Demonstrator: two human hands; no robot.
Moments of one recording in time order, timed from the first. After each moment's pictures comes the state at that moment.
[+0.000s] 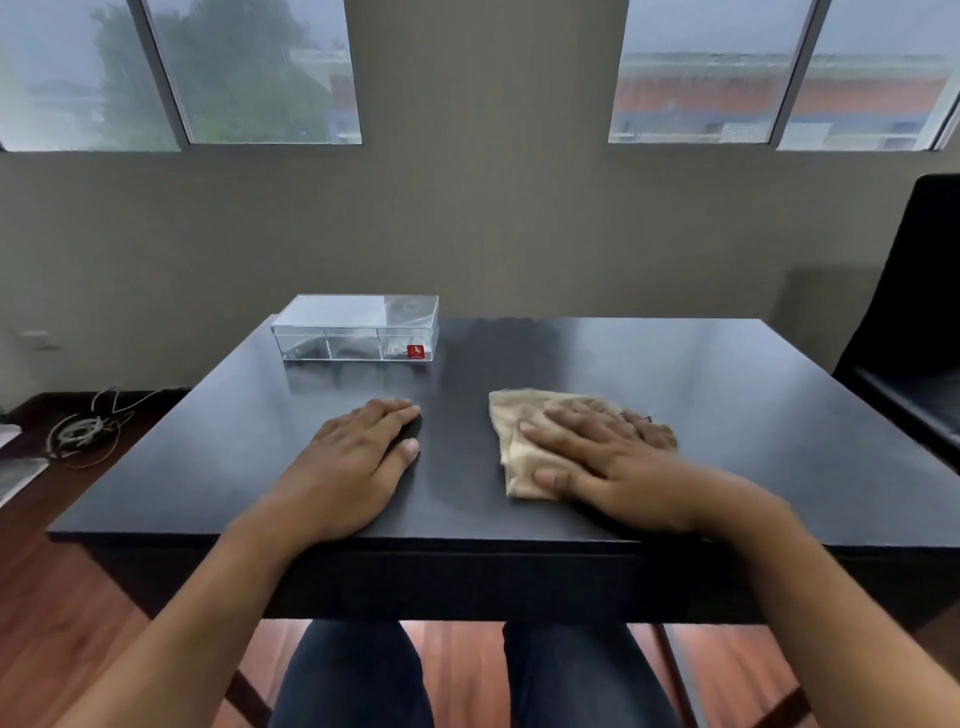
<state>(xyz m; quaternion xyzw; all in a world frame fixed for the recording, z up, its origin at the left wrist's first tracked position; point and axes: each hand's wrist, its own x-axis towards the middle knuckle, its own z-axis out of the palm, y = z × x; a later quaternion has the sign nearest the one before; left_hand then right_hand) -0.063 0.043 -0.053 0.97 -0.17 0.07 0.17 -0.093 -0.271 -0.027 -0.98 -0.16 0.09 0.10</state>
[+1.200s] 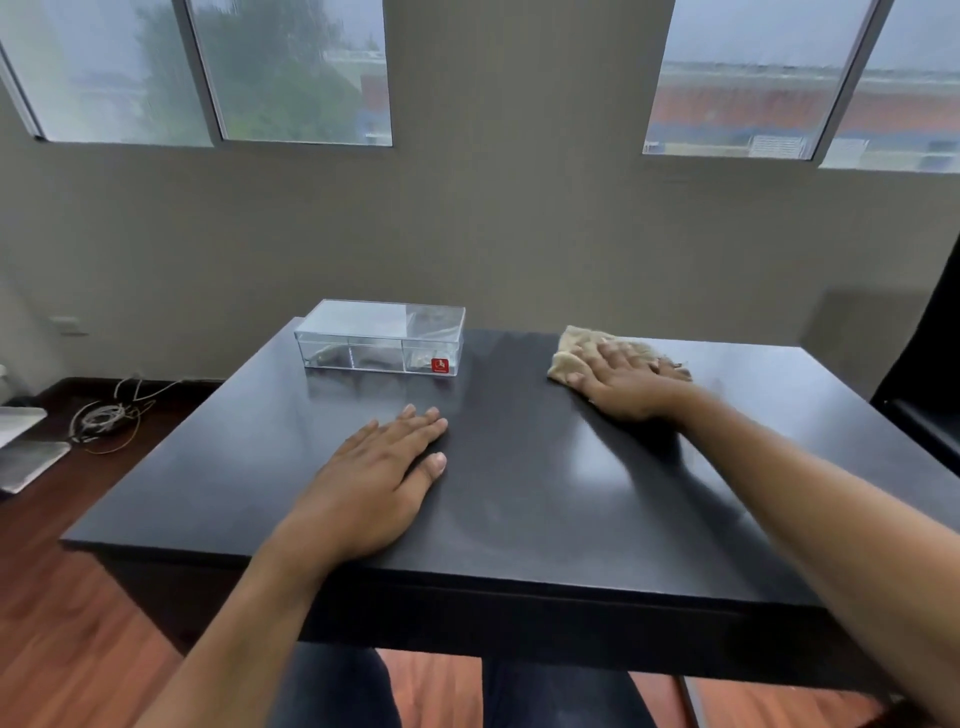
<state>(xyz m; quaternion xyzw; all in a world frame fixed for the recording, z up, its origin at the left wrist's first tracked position) -0.060 0.038 -0.052 0.97 -0.15 0.03 0.20 0.064 -0.277 -0.020 -0.99 -0.04 0.08 0.08</state>
